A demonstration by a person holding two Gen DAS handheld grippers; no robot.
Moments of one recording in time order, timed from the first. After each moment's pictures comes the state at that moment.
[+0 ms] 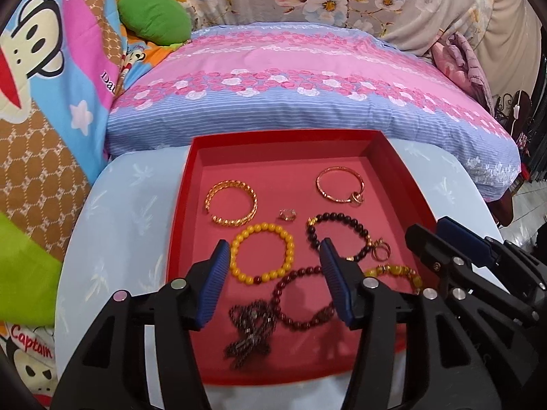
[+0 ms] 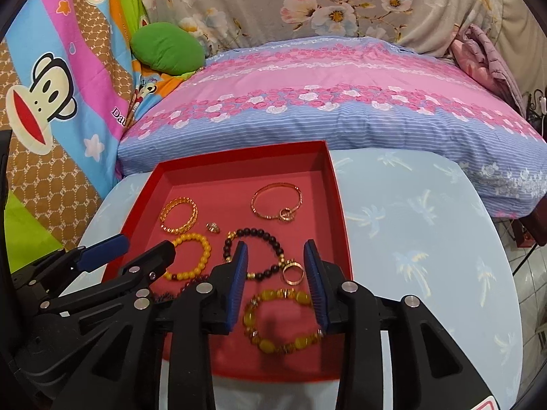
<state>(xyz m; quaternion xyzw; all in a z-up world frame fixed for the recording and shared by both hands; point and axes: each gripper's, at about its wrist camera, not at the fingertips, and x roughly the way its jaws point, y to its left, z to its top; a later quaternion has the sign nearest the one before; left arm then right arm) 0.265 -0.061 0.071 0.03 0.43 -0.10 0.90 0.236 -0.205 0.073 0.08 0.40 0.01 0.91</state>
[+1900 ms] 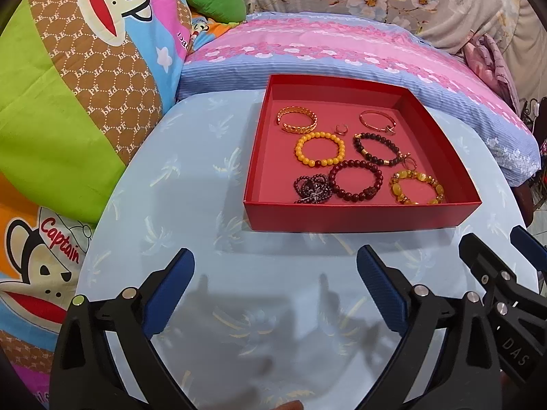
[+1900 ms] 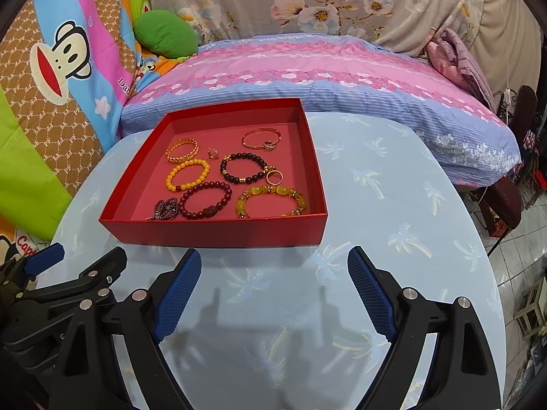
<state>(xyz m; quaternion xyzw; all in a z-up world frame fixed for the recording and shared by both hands) 0.152 -0.013 0.055 0.02 0.45 -0.01 0.89 0.125 -0.190 0.067 0.03 0.41 -0.04 0.91</state>
